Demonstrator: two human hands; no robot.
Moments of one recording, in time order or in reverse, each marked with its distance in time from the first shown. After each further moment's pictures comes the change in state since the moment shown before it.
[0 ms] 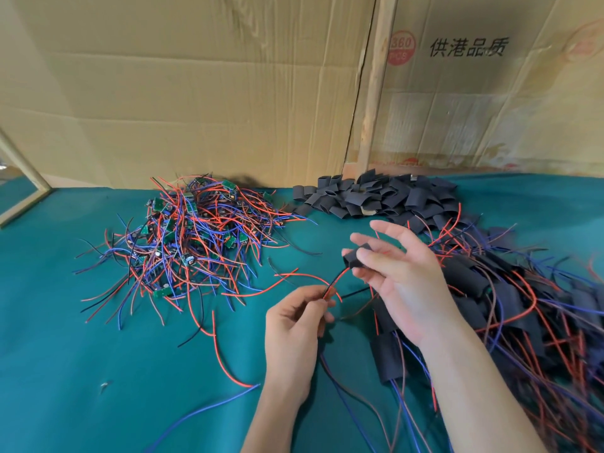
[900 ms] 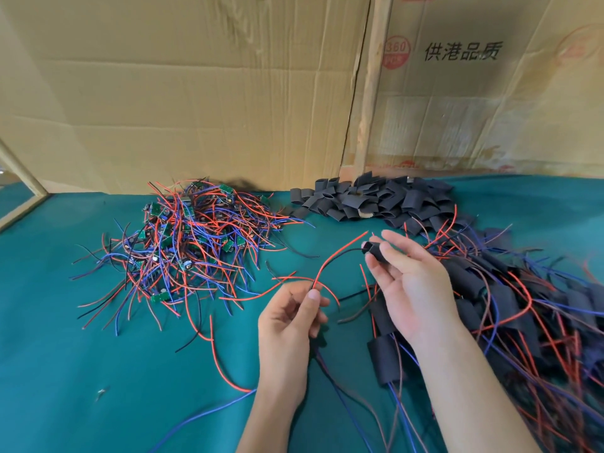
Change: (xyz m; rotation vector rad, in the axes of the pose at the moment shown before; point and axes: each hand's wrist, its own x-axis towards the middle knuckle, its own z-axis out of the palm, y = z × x) left_hand 0.002 0.002 -0.003 -0.065 0.002 0.097; right_hand 0.009 0.004 -0.006 0.173 0.262 0.004
